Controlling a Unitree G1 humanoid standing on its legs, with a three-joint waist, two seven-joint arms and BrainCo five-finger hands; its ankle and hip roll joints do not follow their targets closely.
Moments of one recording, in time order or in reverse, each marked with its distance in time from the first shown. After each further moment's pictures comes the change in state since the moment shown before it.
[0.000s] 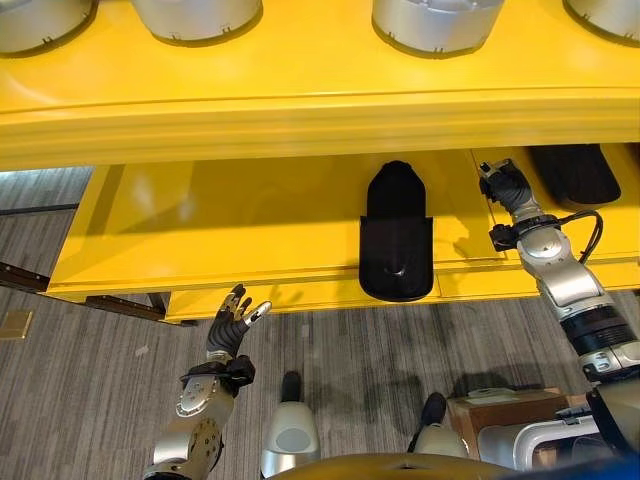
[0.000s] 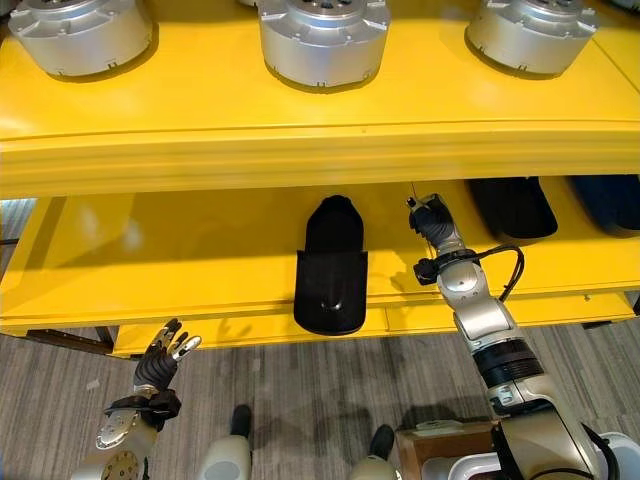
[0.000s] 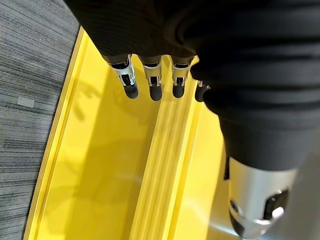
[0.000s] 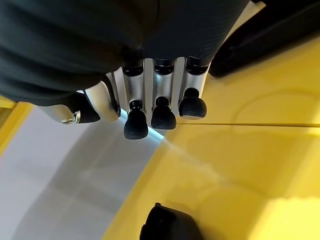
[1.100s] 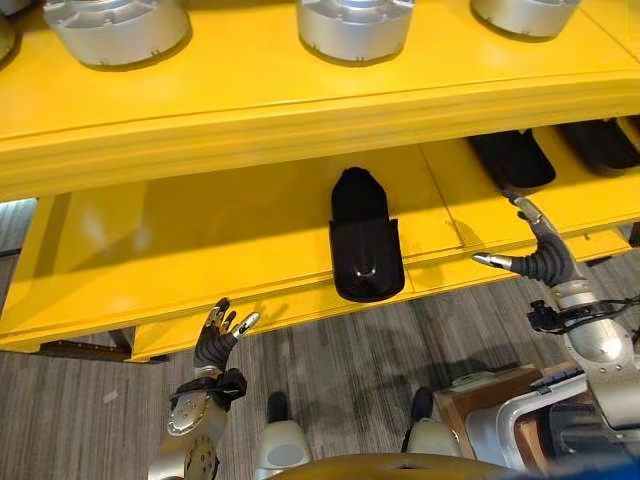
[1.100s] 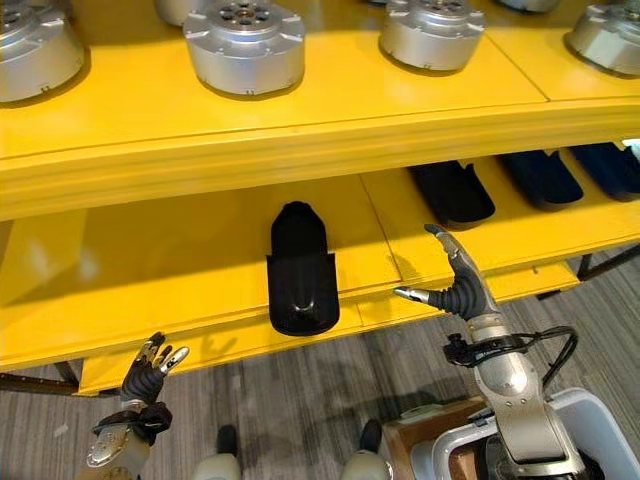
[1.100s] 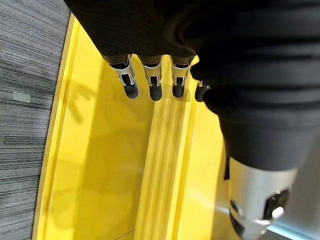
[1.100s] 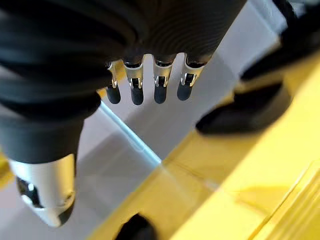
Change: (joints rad) left arm 0.112 -0.051 0.088 -0.016 0.079 -0.004 0.021; right arm 0.734 0.019 -0.324 -0.671 -0.395 -0.114 0.116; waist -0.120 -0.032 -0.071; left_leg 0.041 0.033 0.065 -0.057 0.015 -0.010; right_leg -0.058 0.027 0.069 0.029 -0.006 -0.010
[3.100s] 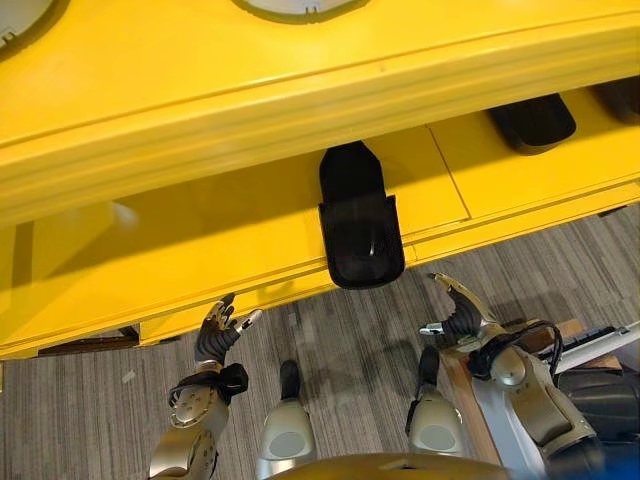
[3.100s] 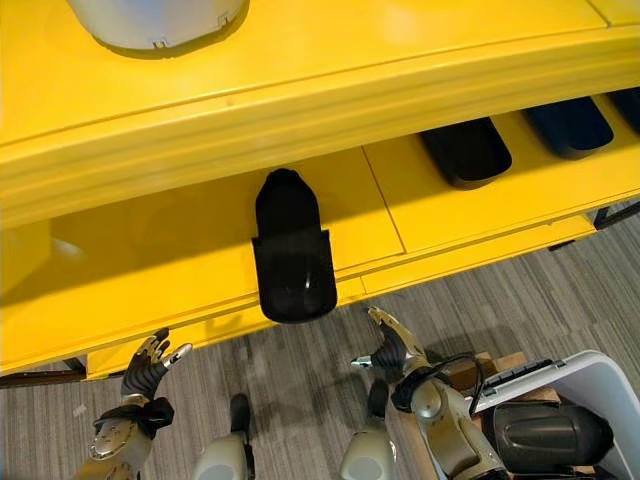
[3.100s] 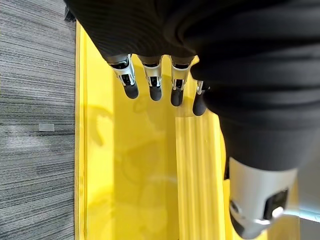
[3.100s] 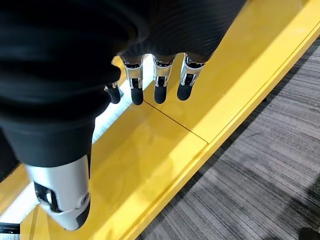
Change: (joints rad) left arm -0.050 0.011 -0.027 -0.020 0.059 0.020 0.052; right arm -0.117 0.152 0.366 0.323 -0.191 0.188 0.091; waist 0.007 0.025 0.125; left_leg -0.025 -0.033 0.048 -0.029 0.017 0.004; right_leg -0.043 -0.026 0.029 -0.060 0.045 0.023
